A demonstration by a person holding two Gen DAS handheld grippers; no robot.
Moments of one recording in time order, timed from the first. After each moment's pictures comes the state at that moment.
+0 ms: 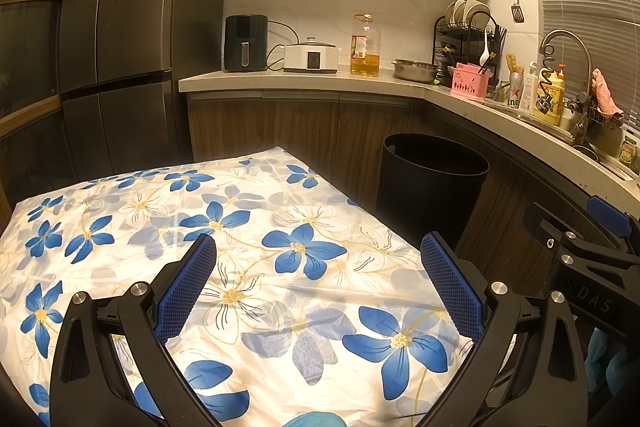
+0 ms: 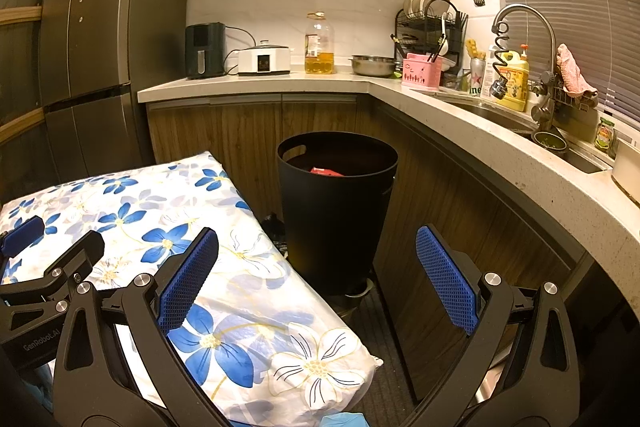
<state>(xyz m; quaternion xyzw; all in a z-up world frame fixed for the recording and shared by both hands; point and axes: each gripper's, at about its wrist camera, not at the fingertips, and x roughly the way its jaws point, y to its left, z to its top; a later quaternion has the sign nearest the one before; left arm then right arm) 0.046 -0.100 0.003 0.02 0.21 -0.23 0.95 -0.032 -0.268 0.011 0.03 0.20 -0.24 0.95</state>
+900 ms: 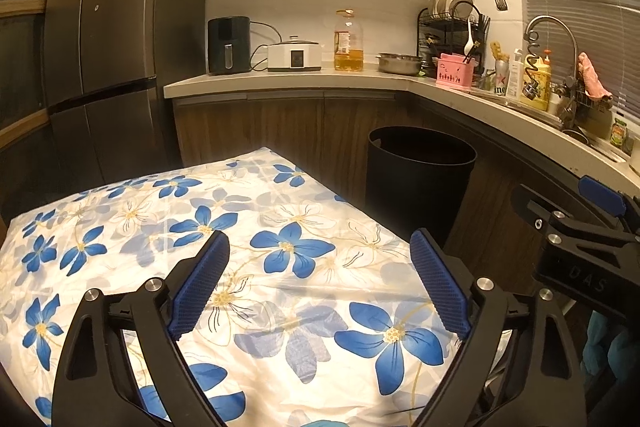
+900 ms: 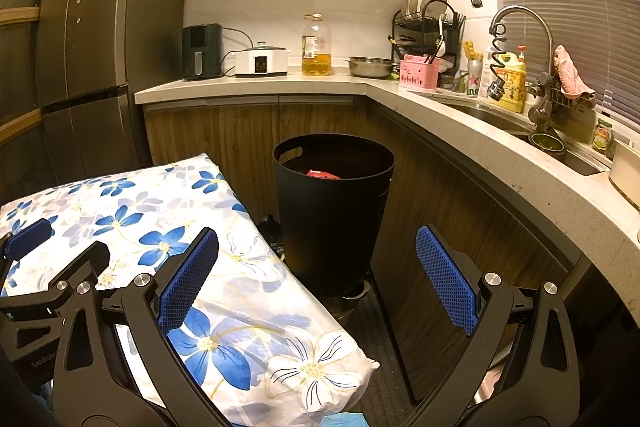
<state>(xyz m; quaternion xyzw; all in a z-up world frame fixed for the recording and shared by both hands) 0.047 -0.100 0.004 0.05 0.21 -0.25 0.94 -0.034 -0.269 0.013 0.04 0.20 -0.25 0.95</state>
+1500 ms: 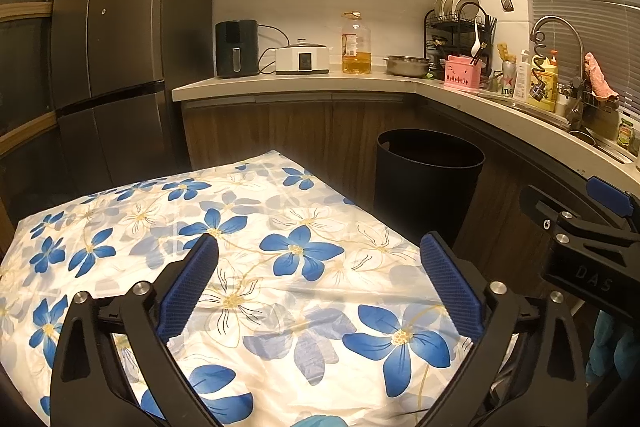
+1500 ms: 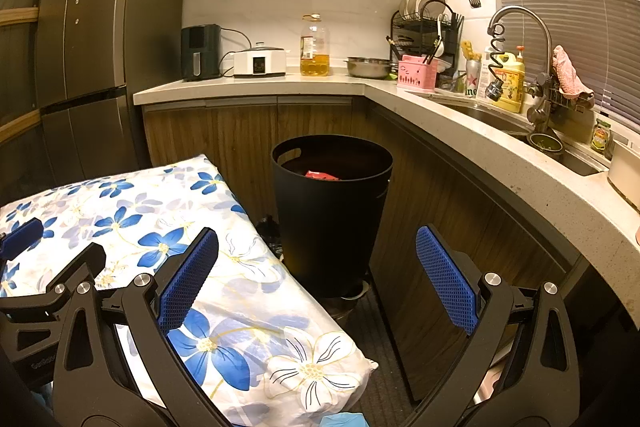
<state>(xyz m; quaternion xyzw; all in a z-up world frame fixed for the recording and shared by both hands) 0.048 -0.098 0.008 0.06 0.20 -0.24 0.95 -0.034 -0.267 0.015 0.04 0.20 -0.25 0.95</state>
